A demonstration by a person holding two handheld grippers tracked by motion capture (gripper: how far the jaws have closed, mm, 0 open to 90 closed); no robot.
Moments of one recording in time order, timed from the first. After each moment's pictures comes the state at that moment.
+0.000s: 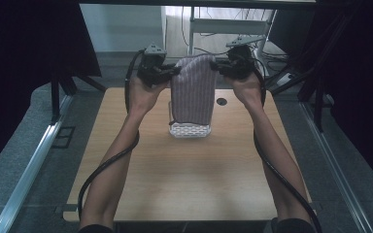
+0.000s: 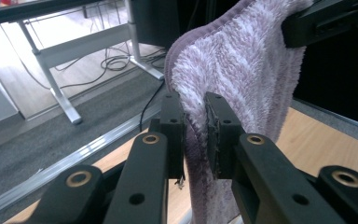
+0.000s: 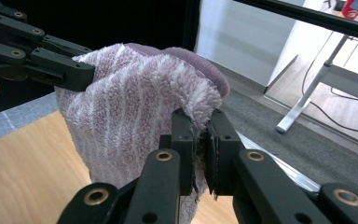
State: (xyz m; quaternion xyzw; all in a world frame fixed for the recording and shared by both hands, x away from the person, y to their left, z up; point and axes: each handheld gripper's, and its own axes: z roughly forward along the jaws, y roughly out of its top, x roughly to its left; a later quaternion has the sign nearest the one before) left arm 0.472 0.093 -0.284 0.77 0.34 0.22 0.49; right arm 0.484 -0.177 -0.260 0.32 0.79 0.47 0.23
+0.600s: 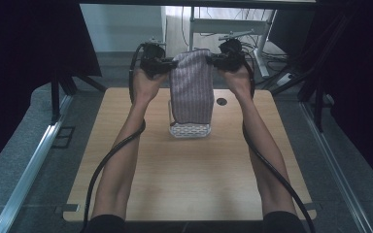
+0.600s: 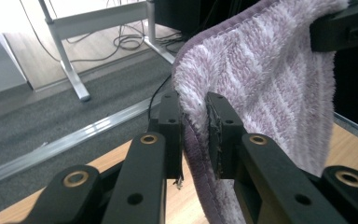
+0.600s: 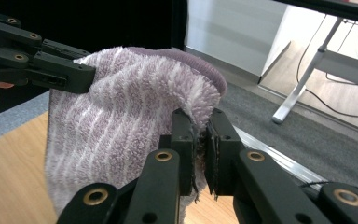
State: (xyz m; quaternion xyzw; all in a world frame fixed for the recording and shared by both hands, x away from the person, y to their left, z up) left arm 0.530 0.097 -0.302 0.76 0.40 0.20 0.46; right arm 0.536 -0.164 -0.277 0.35 0.79 0.46 0.22
